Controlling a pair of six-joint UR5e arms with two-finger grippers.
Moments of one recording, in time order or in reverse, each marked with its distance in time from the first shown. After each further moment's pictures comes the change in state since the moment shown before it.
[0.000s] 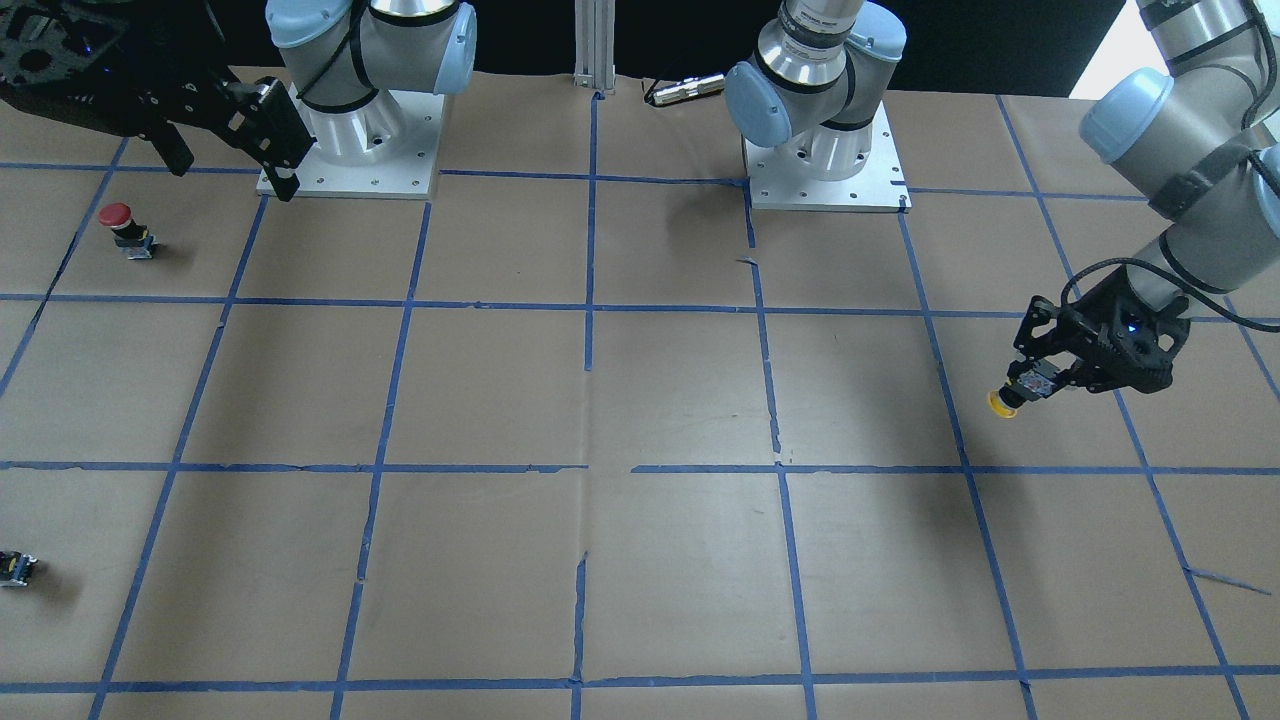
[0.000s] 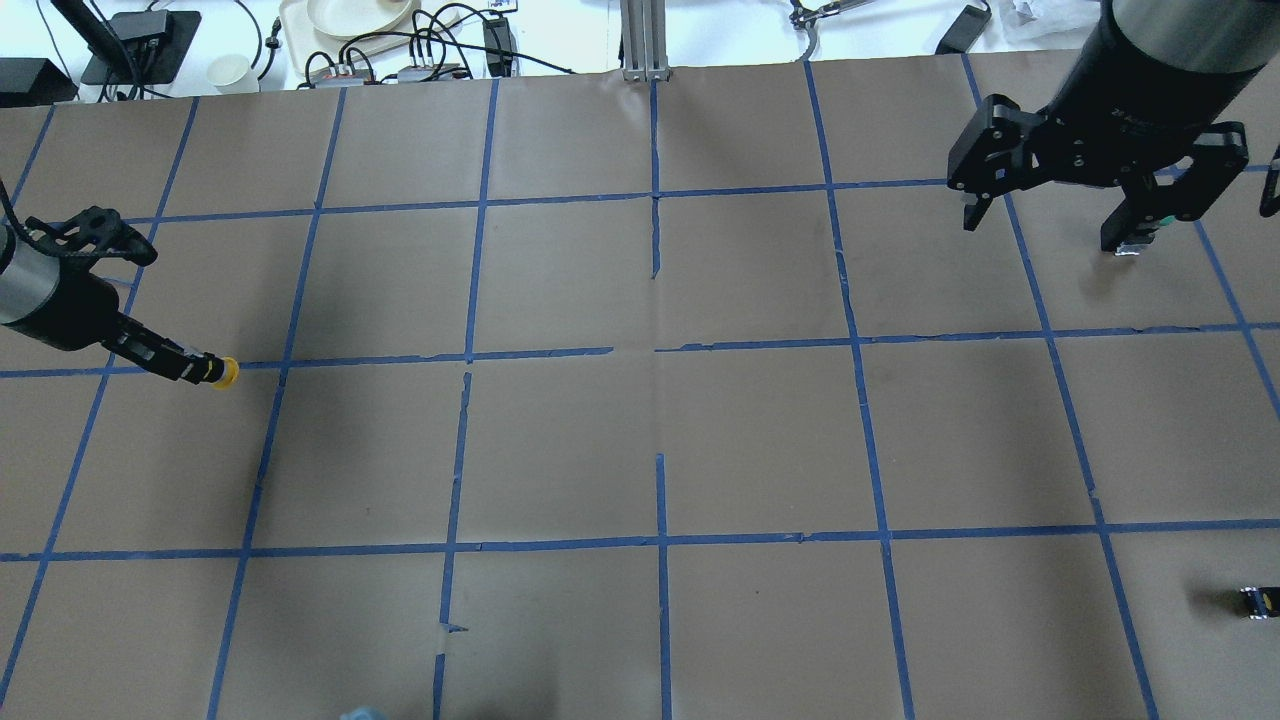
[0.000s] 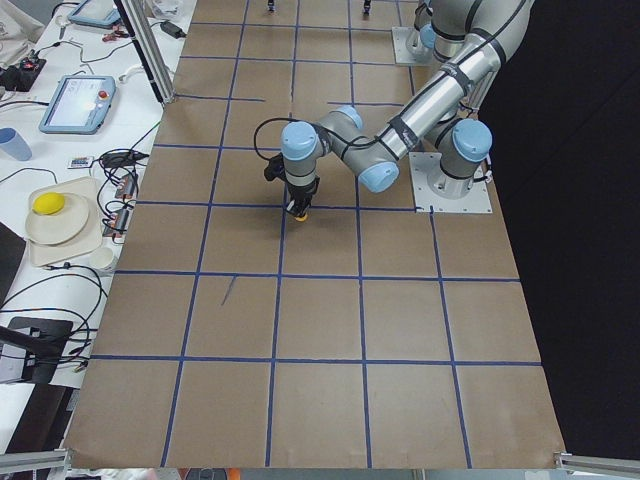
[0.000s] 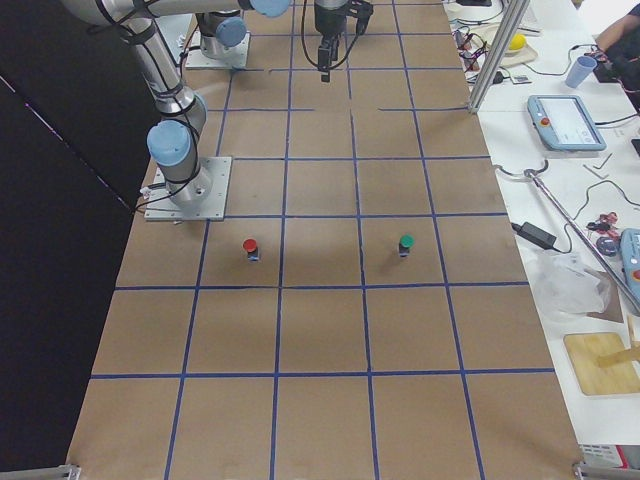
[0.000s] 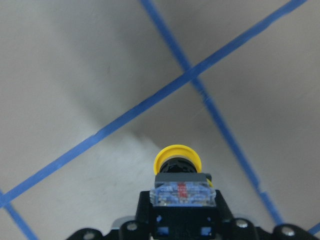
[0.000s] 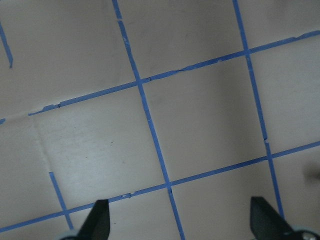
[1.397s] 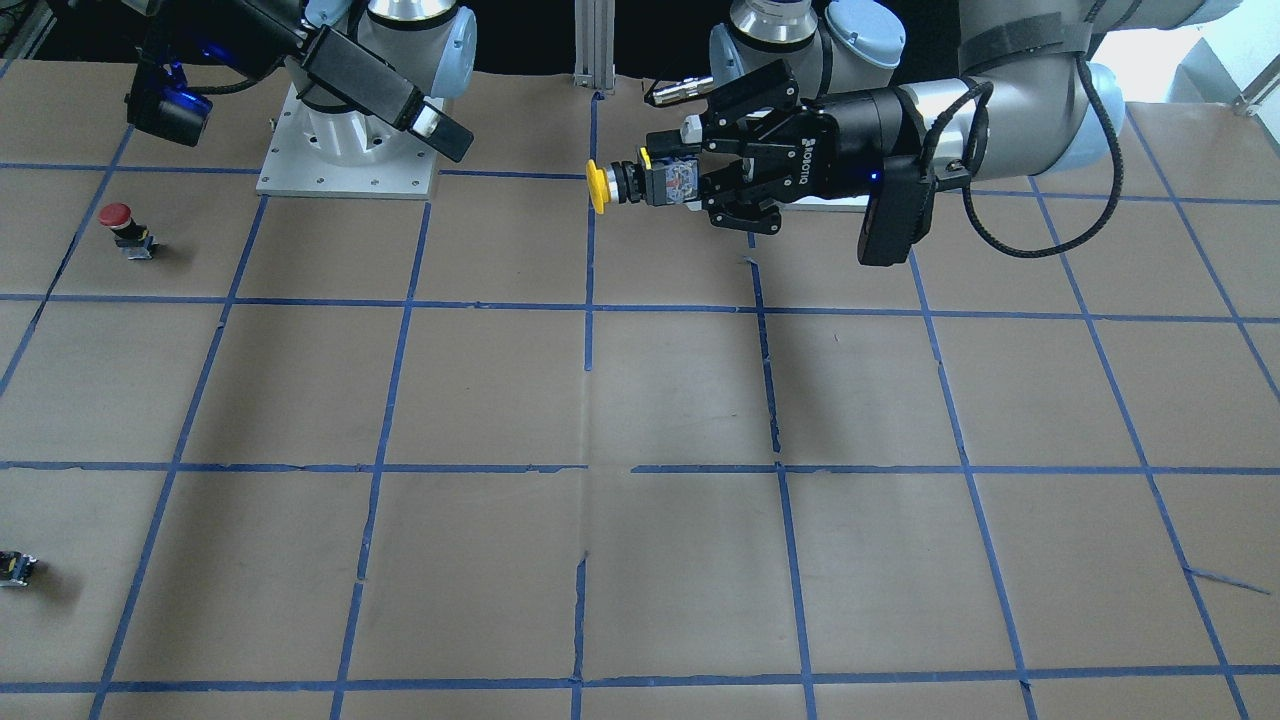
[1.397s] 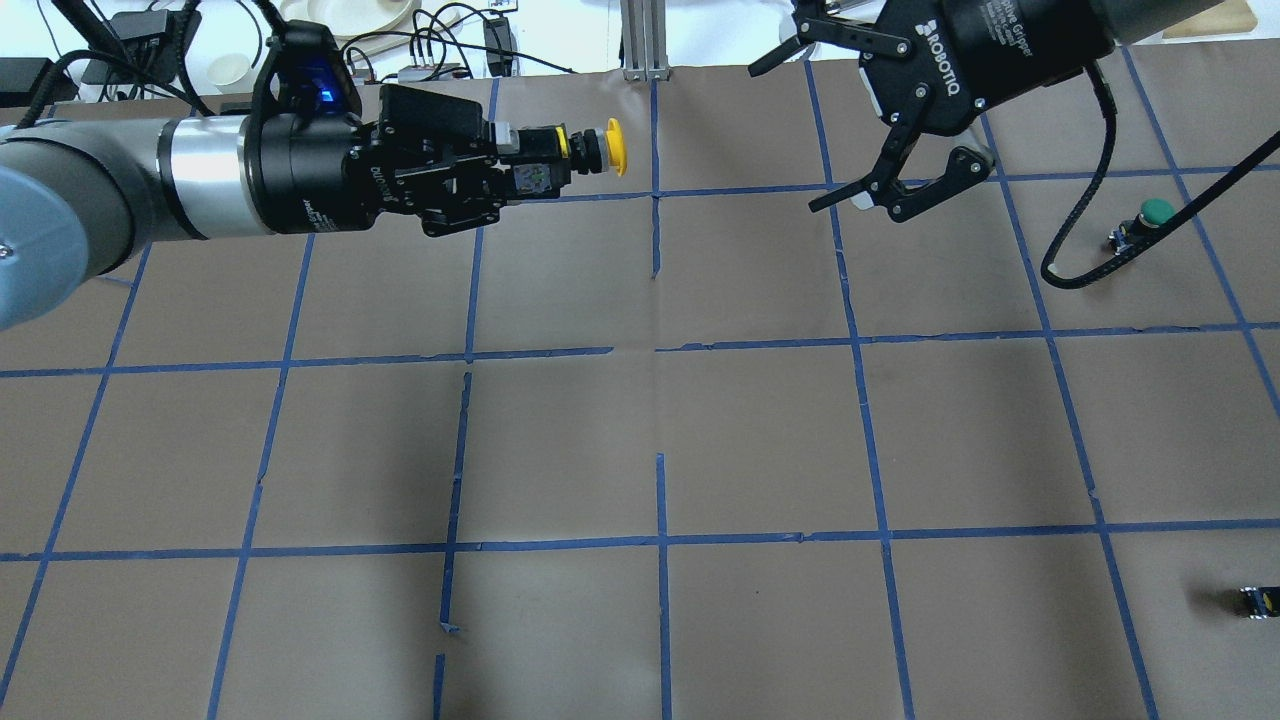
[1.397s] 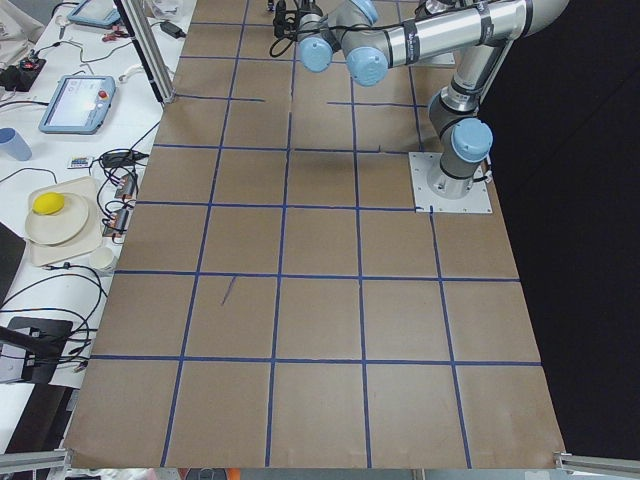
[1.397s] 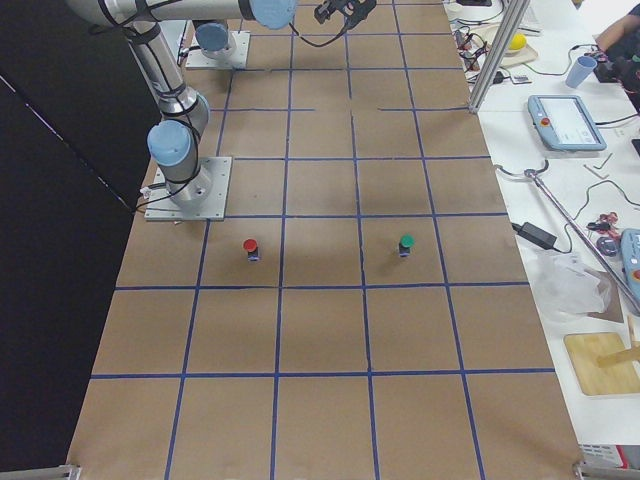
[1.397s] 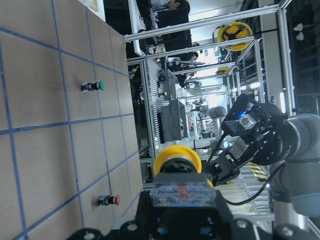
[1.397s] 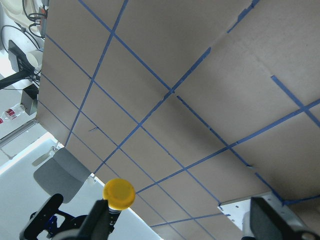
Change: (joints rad) left arm -0.402 0.158 0.096 -0.769 -1.252 -0.384; right arm -0.039 0.009 0.021 0.000 0.857 0.583
